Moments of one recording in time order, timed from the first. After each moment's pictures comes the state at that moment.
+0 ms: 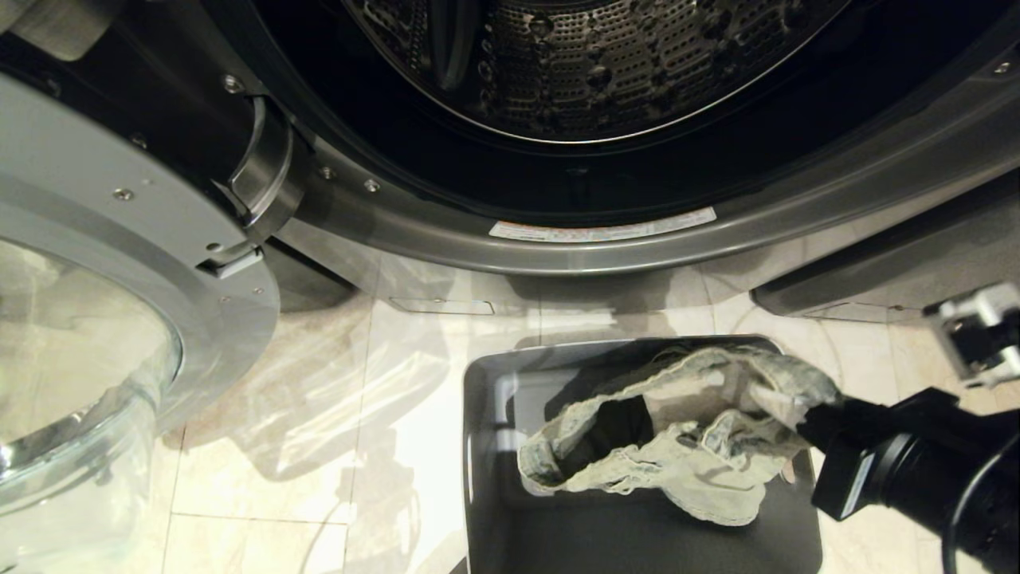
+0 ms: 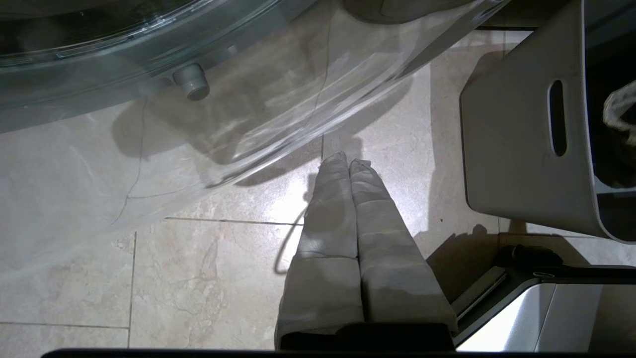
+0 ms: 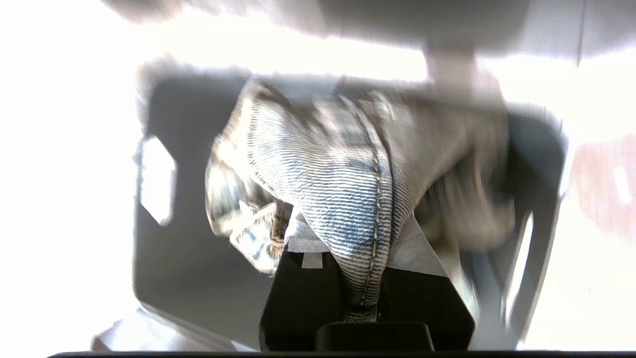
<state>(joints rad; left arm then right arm) 0.00 0.00 0.00 0.00 0.00 -0.01 0.80 1.19 -0.51 -0.57 -0.38 0.14</state>
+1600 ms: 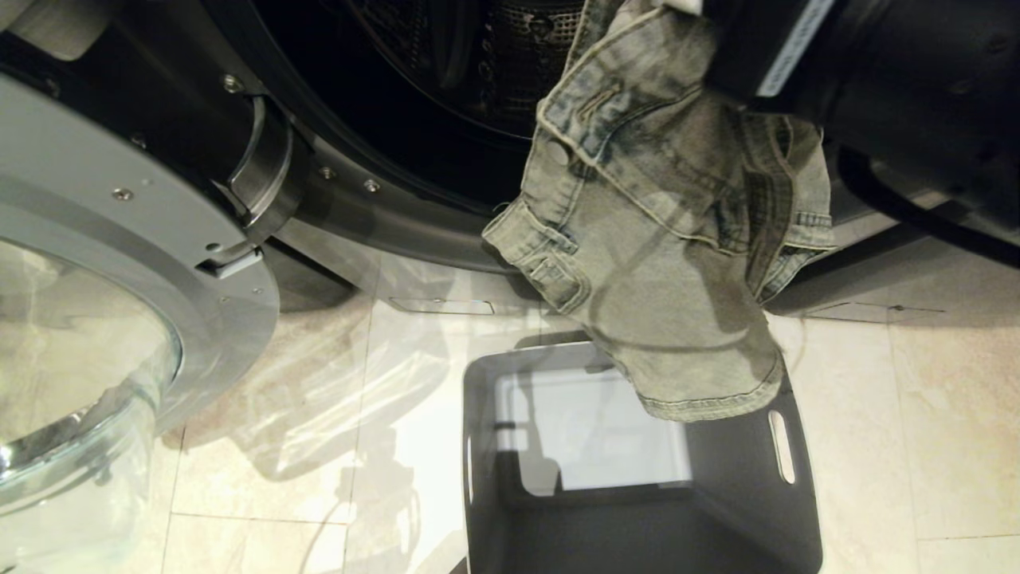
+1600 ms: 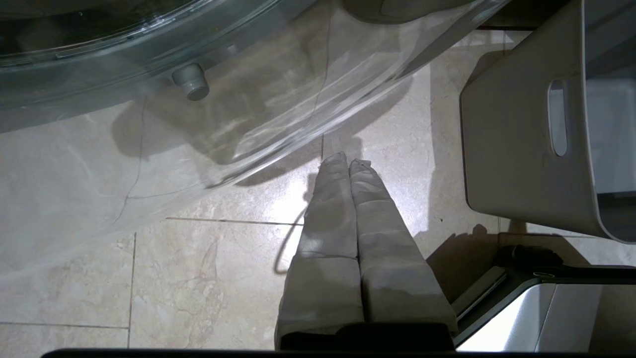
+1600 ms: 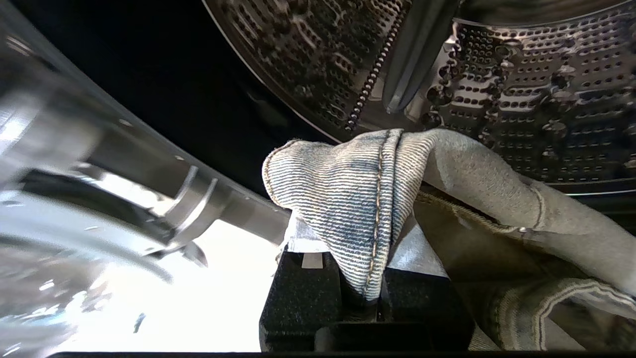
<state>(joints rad) 0.00 0.00 0.00 0.00 0.00 -0.01 1.09 1.49 -1.24 -0.67 -0.46 -0.10</state>
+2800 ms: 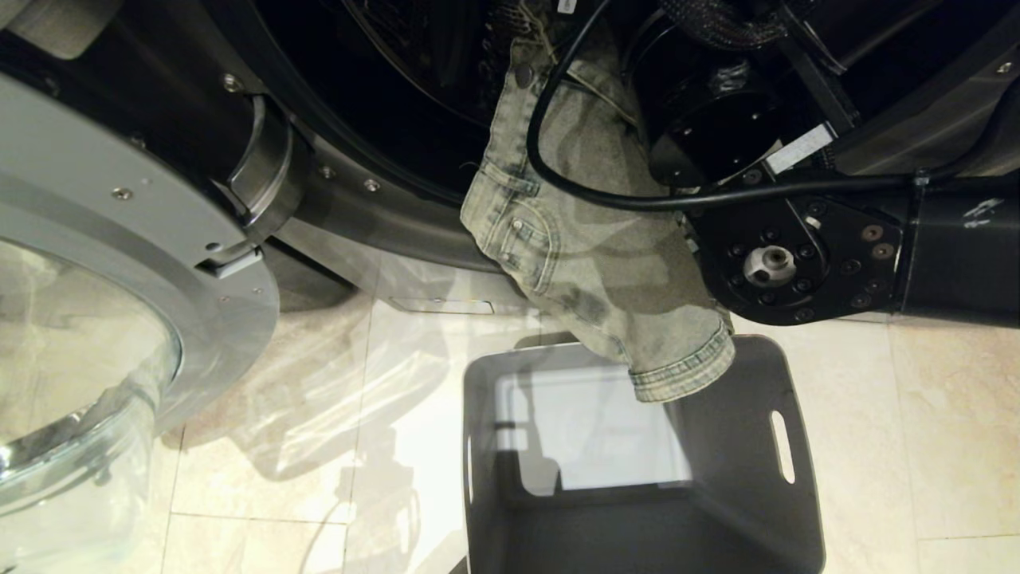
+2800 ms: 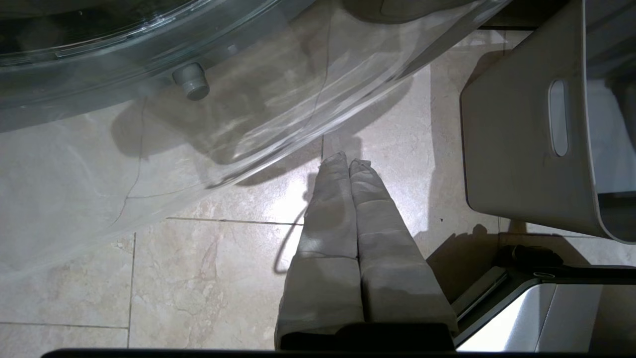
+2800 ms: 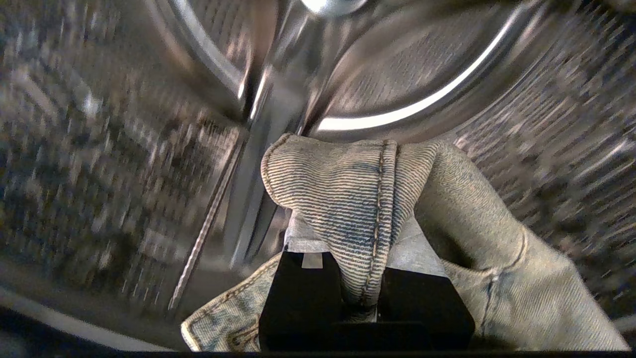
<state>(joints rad) 0.00 0.00 0.00 0.00 0.00 -0.01 0.83 2.01 -1.84 -1.06 -0.55 -0.39</state>
